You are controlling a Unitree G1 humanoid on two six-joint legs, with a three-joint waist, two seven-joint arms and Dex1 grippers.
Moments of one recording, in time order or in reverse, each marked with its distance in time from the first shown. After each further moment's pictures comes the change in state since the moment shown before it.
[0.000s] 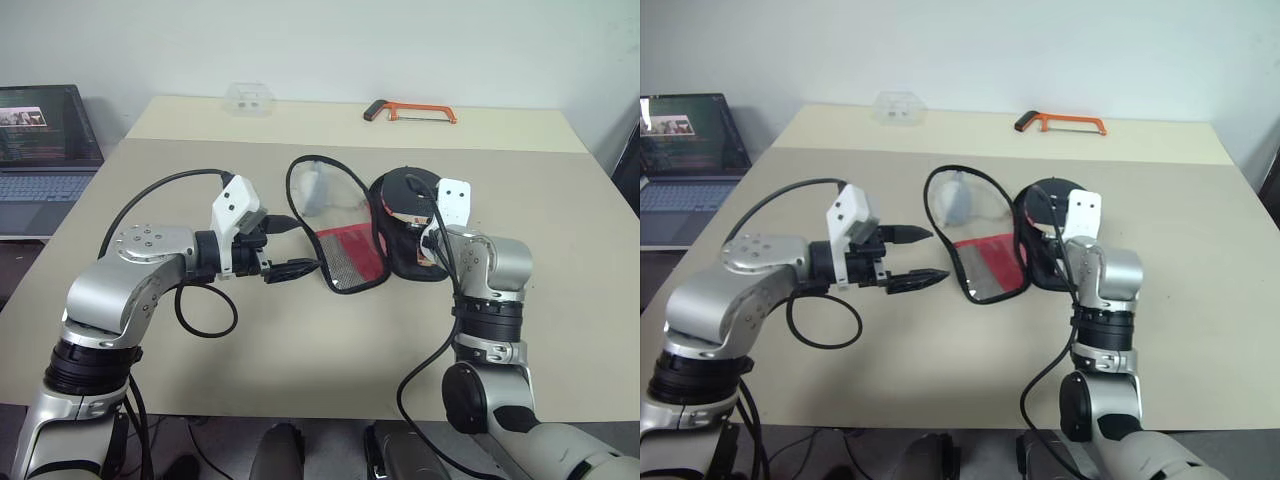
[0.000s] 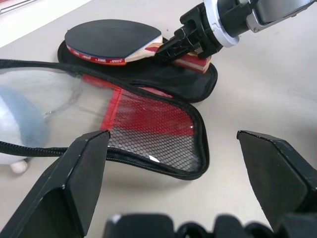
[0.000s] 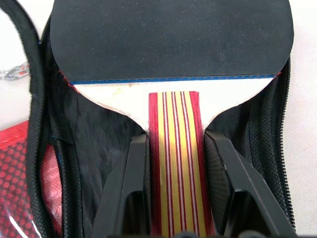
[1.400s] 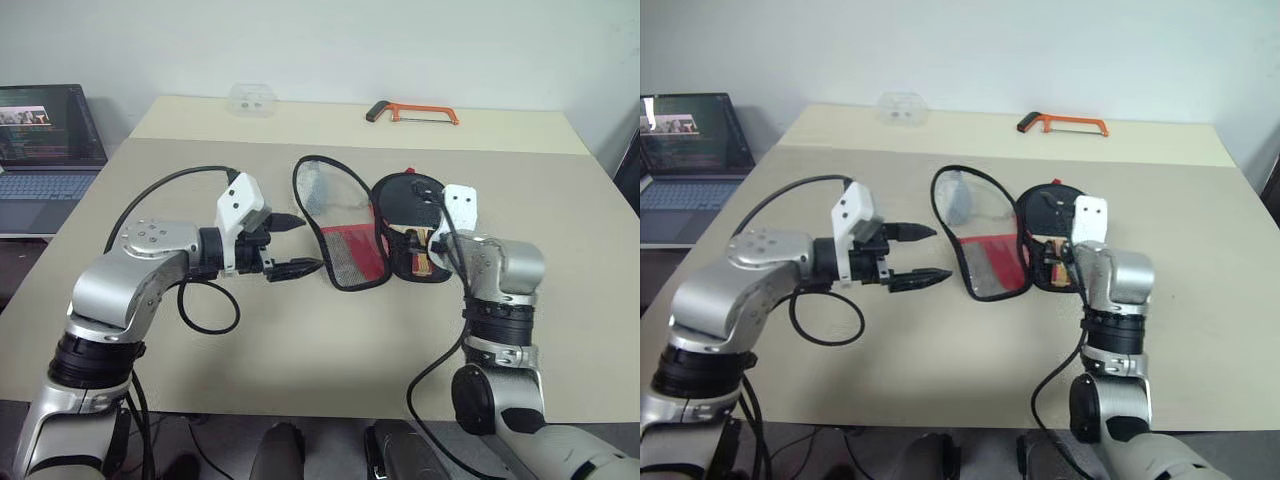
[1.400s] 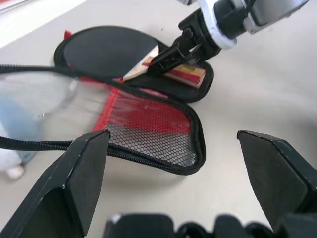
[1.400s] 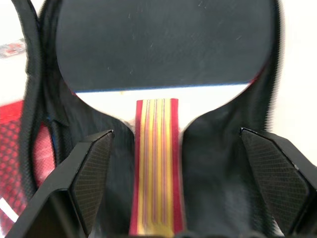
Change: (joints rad) left arm -0.060 -0.019 -0.038 0.071 0.033 -0.059 -0.020; right arm 0.010 -0.109 0.001 -0.127 0.048 0.178 0.085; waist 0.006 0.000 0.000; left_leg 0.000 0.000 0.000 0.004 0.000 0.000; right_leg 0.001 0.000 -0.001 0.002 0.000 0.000
